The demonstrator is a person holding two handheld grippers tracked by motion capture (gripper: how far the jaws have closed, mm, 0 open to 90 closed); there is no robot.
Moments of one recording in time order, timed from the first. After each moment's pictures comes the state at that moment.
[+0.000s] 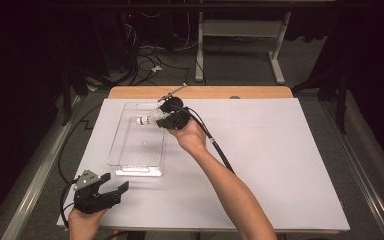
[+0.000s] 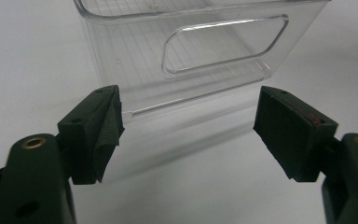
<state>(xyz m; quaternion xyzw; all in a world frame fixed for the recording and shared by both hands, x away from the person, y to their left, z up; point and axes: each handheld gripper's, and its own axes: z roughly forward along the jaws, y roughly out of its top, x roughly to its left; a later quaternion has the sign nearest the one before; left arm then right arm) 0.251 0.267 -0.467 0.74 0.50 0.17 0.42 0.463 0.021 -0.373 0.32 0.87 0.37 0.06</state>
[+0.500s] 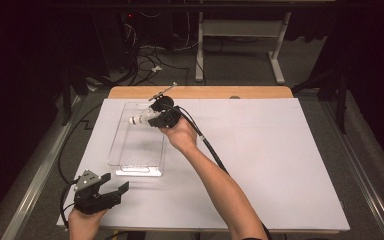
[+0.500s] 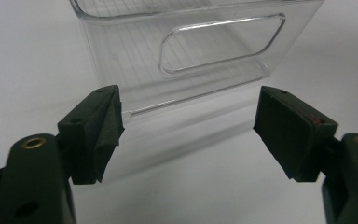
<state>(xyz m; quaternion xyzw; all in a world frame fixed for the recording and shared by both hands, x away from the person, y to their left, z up) 0.250 0.266 -0.466 0.74 0.50 0.17 0.42 0.472 0.046 -0.379 0.32 0.87 0.37 0.06</state>
